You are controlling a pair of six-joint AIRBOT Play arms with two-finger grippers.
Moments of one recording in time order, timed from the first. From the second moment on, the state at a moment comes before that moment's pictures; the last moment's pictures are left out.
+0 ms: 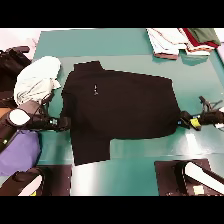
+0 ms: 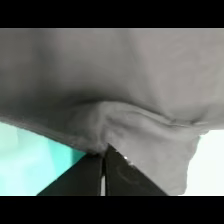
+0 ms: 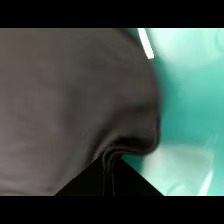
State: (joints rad) left arm -0.15 -0.85 0.61 1.02 -1.03 -1.56; right arm -0.48 -1.11 0.64 -1.03 1.17 1.31
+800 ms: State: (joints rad) left arm -0.15 -0.85 2.16 1.19 -1.24 -1.55; right arm -0.31 -0.73 1.88 -1.20 1.35 1.35
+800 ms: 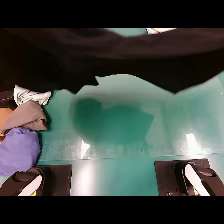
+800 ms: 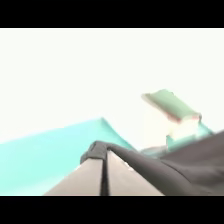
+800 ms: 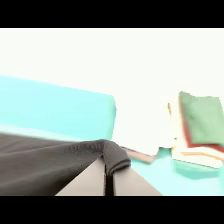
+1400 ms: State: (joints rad) left arm -0.15 -1.00 1.59 1.37 -1.19 -1.60; right arm -0.28 -1.06 1.76 -1.31 1.58 1.40
